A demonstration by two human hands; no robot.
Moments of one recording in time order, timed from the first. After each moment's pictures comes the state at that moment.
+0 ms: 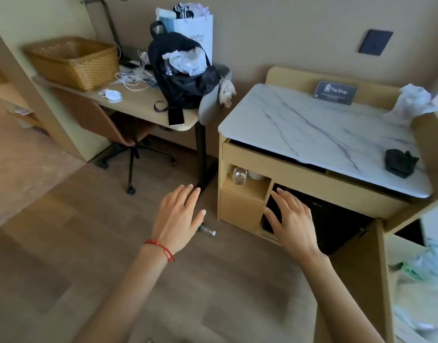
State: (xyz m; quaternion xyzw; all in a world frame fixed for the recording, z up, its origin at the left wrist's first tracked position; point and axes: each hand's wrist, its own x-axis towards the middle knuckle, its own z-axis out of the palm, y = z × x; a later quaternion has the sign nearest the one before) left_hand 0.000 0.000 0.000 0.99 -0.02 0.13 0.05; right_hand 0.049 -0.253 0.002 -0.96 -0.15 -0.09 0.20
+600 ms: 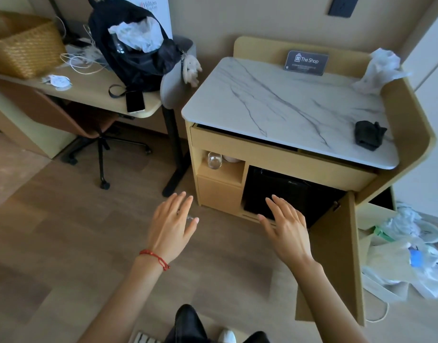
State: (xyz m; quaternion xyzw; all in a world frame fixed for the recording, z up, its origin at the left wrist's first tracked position) left_hand 0.034 -0.066 -0.037 0.99 -0.05 0.06 0.07; right_hand 0.055 -0.322 -0.039 -0.98 -0.08 -0.06 0.19
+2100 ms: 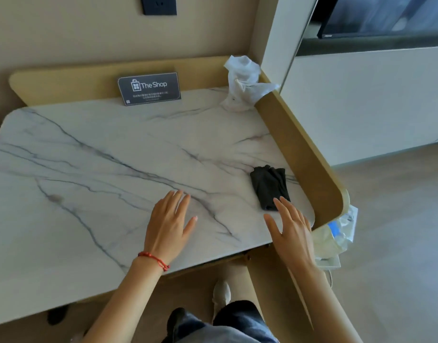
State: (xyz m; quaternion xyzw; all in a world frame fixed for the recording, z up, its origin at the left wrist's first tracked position) left_hand 0.494 -0.345 -0.072 0.93 -0.33 0.01 0.14; right_hand 0.356 -0.564 -0.055 -0.93 0.29 -0.07 0.21
